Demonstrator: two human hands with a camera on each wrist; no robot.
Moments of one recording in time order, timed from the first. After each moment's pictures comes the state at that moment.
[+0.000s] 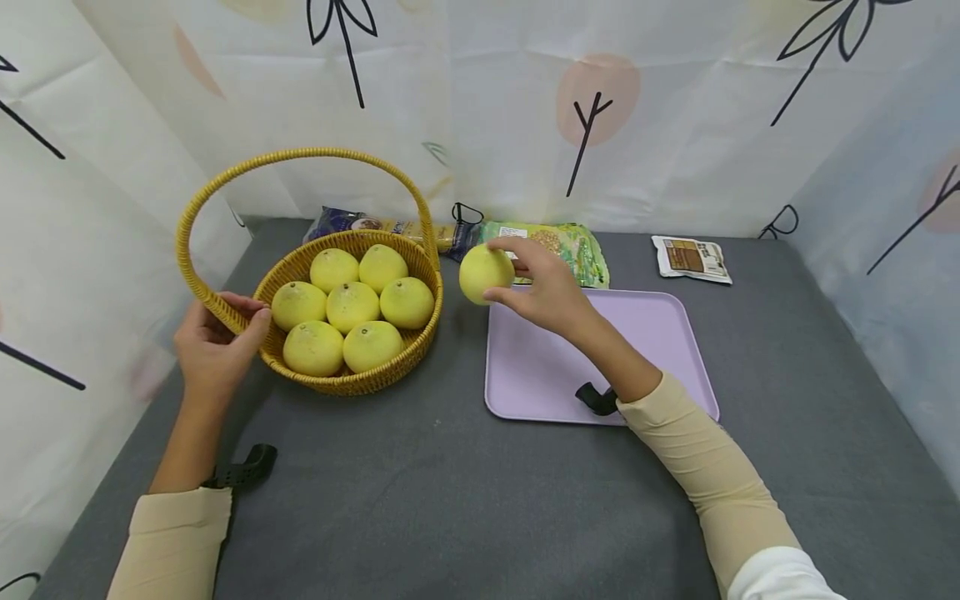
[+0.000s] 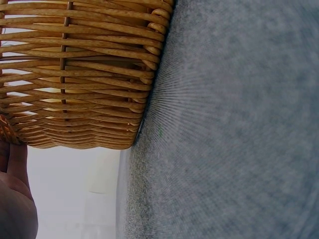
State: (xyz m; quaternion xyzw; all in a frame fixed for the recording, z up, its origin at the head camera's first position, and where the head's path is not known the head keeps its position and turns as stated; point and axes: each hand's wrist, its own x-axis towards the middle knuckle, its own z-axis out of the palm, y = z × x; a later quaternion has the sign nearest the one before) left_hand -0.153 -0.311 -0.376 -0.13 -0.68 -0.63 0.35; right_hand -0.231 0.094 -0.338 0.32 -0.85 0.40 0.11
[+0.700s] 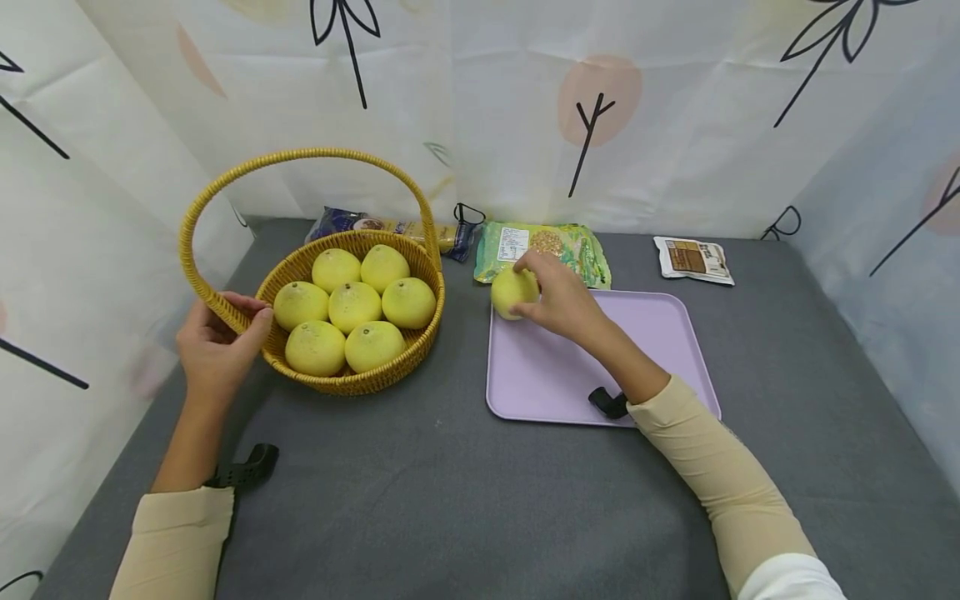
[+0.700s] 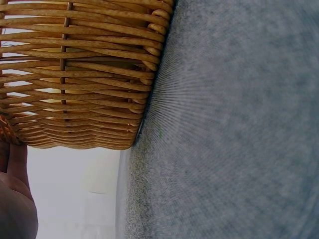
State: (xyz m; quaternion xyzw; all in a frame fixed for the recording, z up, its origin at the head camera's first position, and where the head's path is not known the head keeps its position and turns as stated) left_hand -0.151 -0.309 -0.374 -0.12 -0.70 -0.61 0.35; right_hand -0.239 0.113 -0.358 0.25 -0.92 0.30 0.06
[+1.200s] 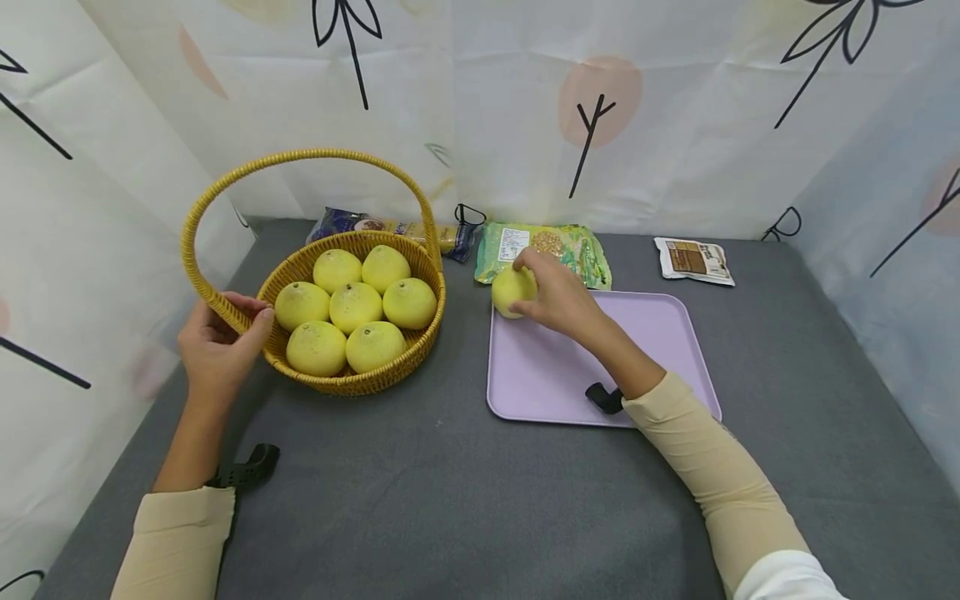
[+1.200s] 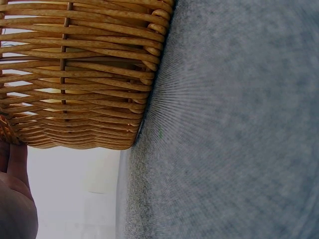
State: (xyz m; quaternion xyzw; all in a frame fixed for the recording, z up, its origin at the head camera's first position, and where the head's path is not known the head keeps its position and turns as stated) left_hand -0.151 -0.308 -0.373 -0.12 -0.70 -0.61 0.35; right_hand -0.242 0.107 -0.351 0.22 -0.93 0.28 0.03
